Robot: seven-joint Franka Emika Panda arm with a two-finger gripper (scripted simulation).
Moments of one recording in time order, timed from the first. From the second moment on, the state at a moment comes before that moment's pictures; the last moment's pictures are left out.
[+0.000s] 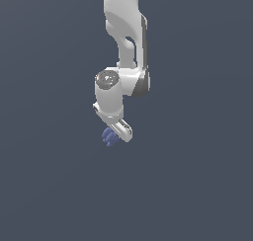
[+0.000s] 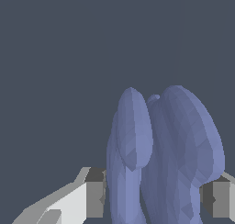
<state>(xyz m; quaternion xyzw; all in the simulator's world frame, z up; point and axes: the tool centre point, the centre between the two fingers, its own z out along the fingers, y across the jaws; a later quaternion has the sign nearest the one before) -0.008 -0.055 0.098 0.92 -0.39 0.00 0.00</state>
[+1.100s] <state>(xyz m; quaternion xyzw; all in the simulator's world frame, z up) -0.070 0.097 0.211 0.92 -0.39 0.00 0.00</state>
